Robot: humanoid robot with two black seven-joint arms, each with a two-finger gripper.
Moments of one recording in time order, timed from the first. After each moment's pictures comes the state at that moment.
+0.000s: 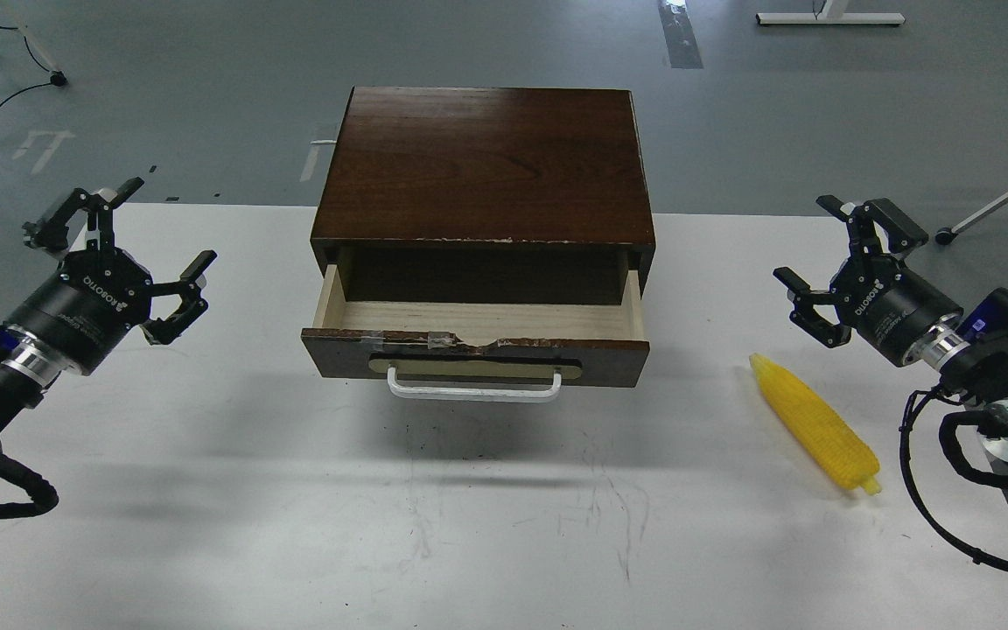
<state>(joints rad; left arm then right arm) -0.43 0.83 -0.61 -1.18 -0.08 -0.49 -0.49 0.64 -0.66 0.33 0.89 -0.07 0.49 0.49</state>
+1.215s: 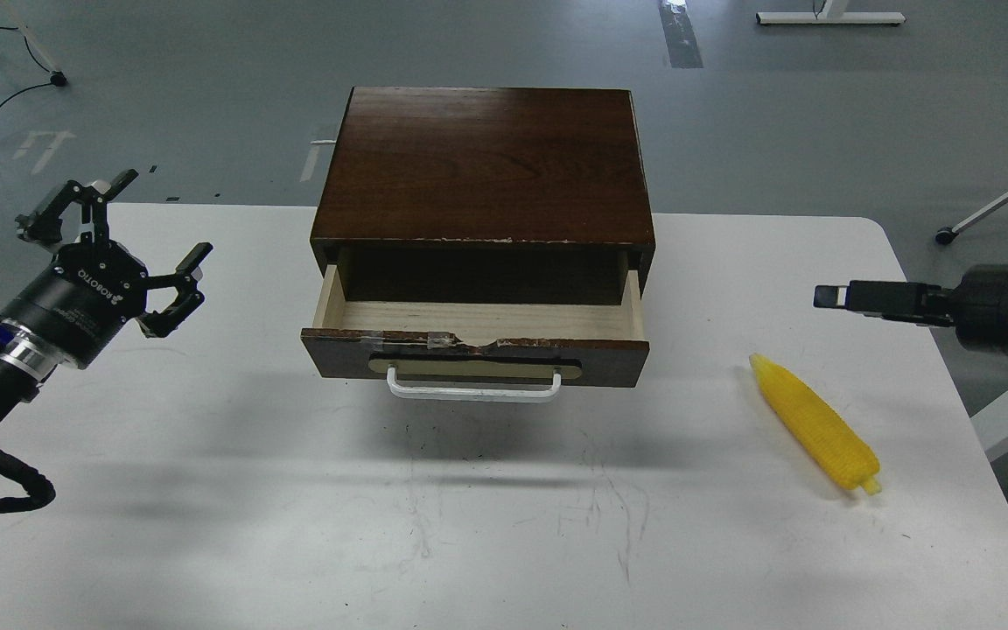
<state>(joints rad) -0.43 0.84 -0.63 -1.18 -0.08 -0.49 -0.49 0.93 -1.01 0.12 1.14 -1.49 0.49 0.49</state>
